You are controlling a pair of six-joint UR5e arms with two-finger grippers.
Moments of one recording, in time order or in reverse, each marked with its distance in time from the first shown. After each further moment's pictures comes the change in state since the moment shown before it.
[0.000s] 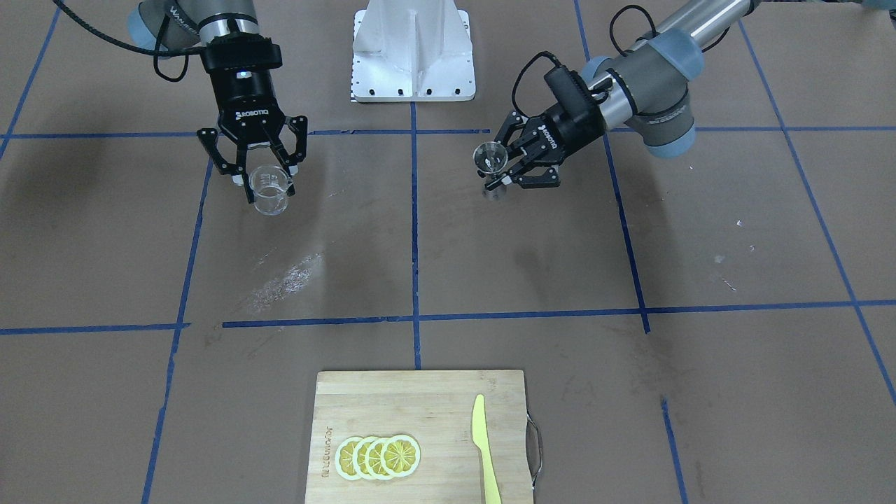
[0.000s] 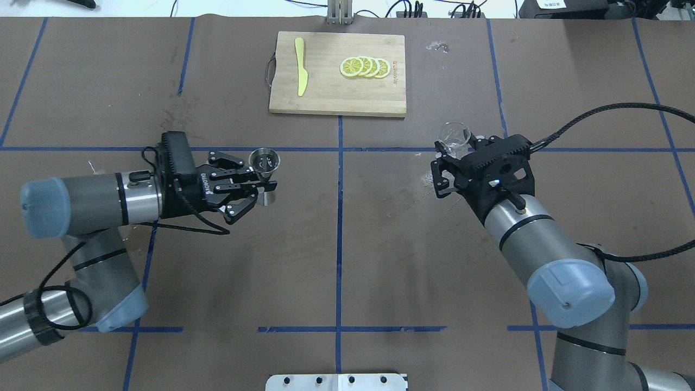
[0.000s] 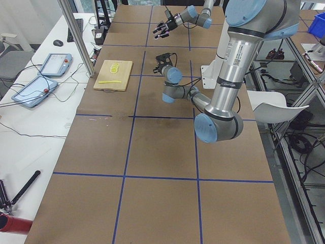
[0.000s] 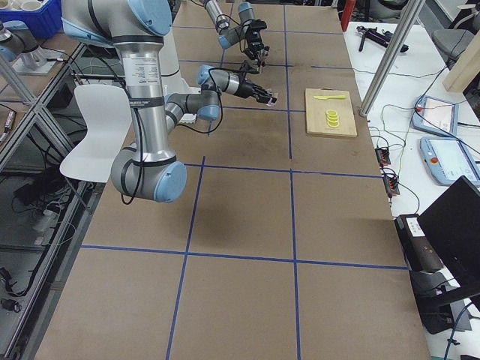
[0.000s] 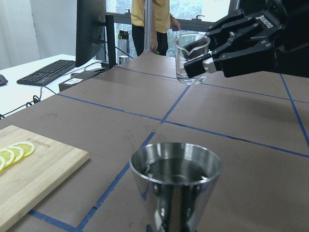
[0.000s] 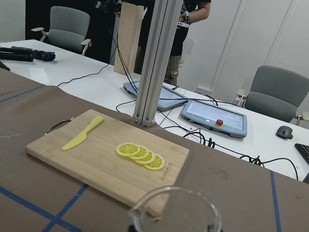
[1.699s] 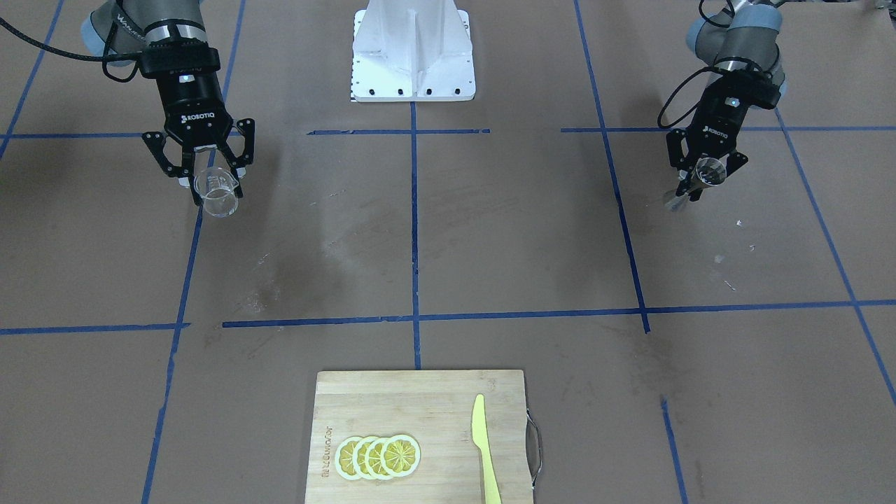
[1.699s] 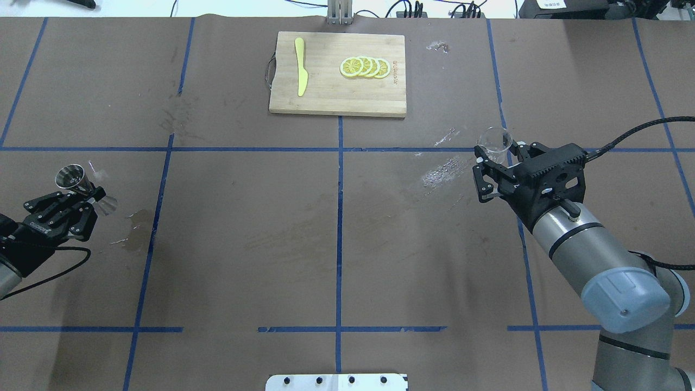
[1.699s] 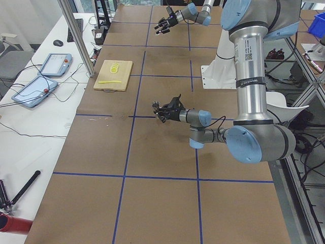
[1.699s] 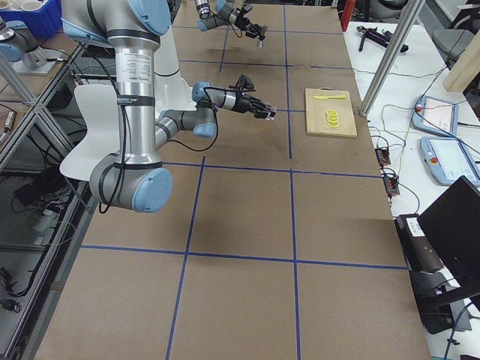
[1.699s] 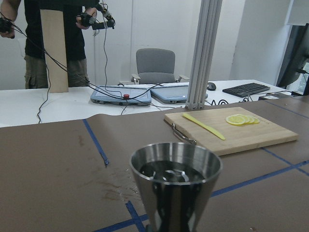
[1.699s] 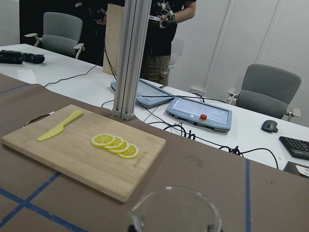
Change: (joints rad) left arm 0.257 0.467 0.042 -0.255 0.916 -0.288; right arm 0.014 -0.124 0.004 0.140 0.002 0.007
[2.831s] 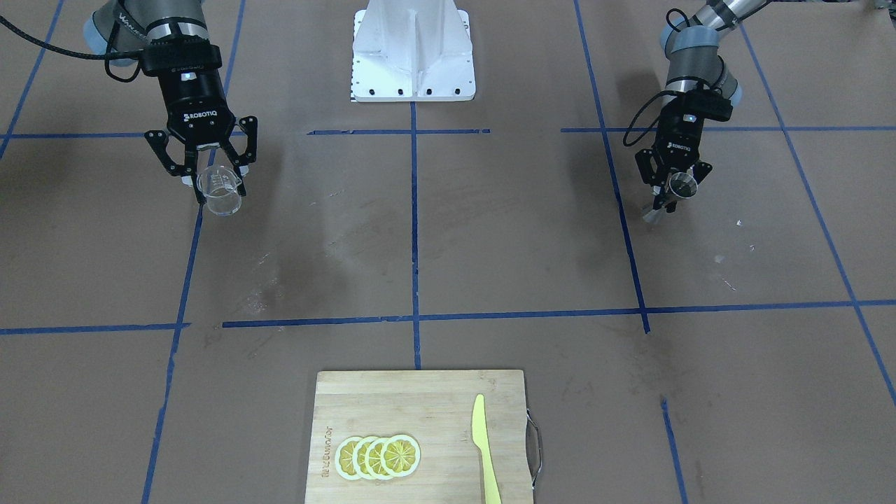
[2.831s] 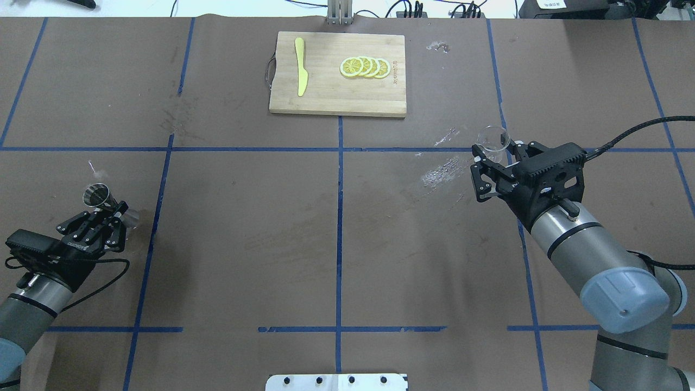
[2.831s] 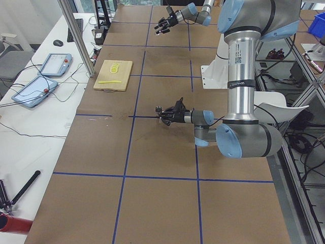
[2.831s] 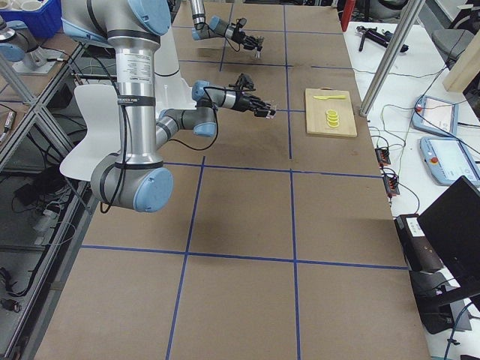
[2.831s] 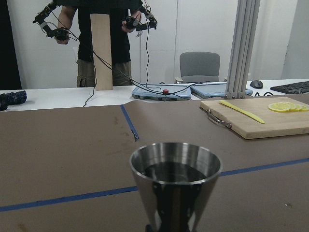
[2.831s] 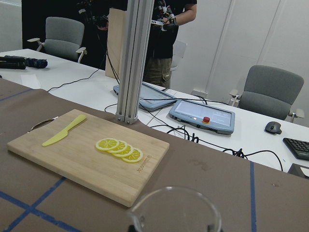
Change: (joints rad) left arm 0.120 -0.111 0.114 0.093 0.245 -0.136; right arm -0.001 0.007 0.001 0.005 0.000 0.001
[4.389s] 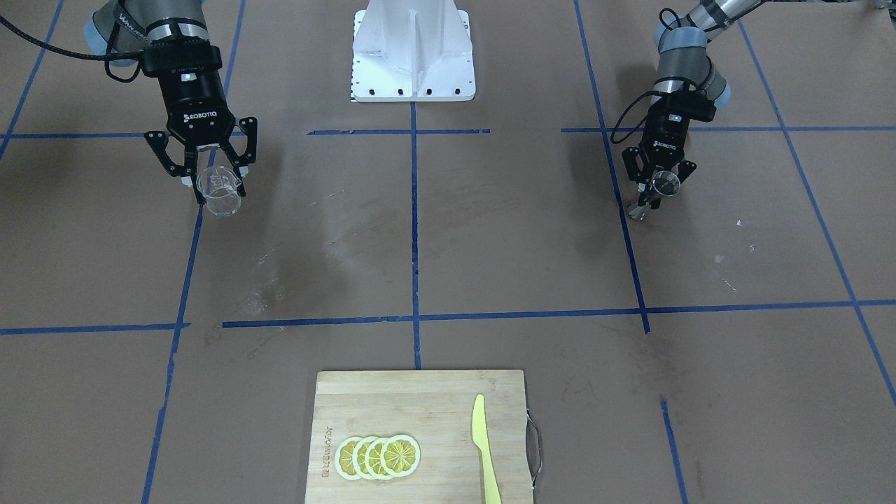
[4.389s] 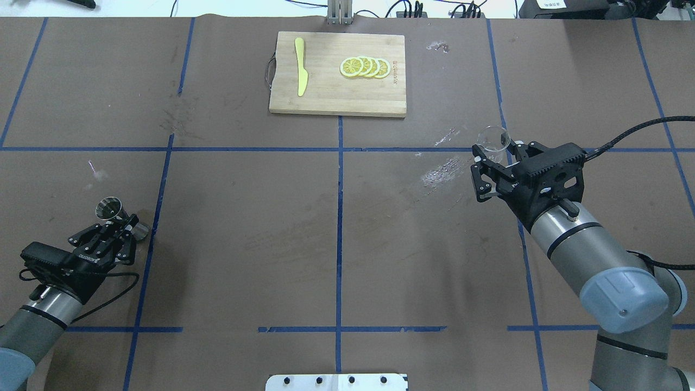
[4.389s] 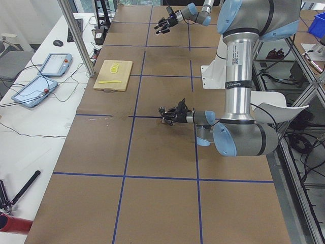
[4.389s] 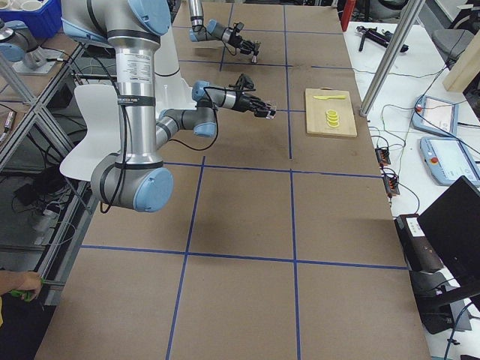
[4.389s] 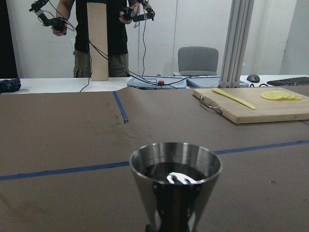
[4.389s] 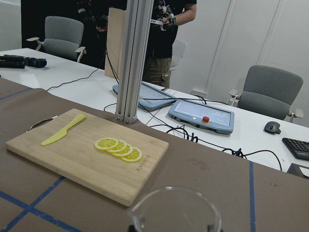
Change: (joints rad) left arm 0.054 -0.011 0.017 0.002 0.017 -0.001; right arm 0.000 -0.001 -0.002 -0.002 -0.001 0.000
